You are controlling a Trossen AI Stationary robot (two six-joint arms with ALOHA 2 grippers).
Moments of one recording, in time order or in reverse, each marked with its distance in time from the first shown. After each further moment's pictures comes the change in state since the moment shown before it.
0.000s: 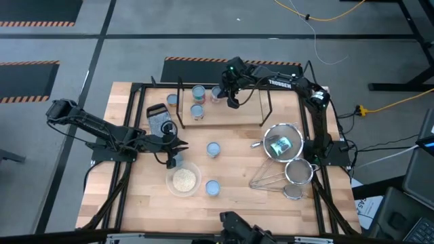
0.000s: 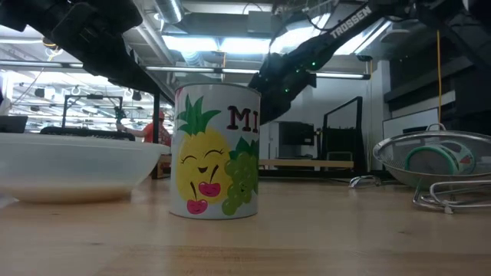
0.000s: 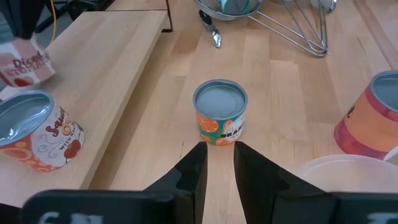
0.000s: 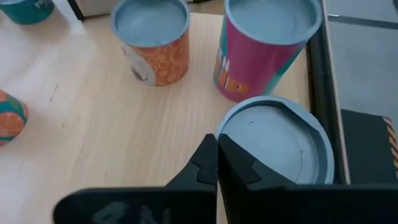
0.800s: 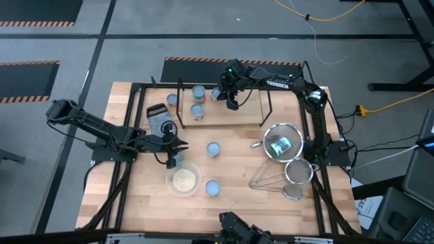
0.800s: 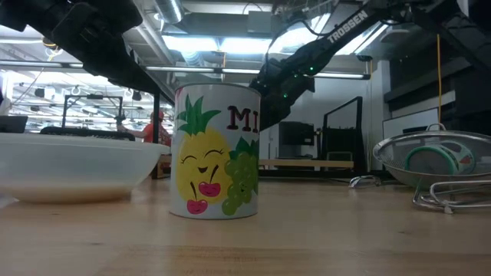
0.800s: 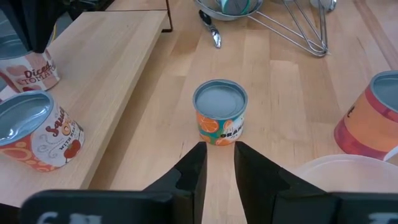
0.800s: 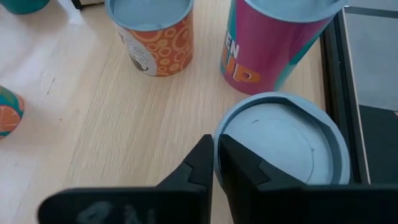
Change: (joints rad) left arm 0.000 0.000 0.000 0.000 0.000 0.000; right arm 0.001 0.032 0.000 0.000 0.001 0.000
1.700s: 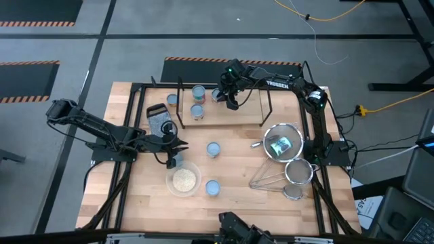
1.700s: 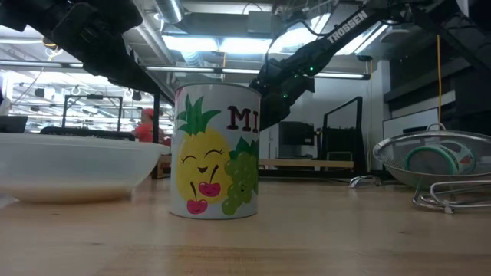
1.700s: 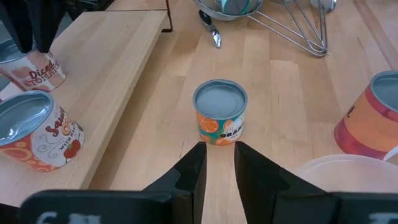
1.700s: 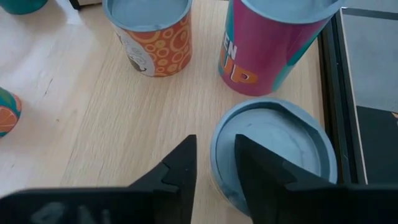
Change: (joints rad) left arm 0.000 0.000 0.000 0.000 0.000 0.000; right arm 0.000 0.000 0.000 0.008 0.000 0.000
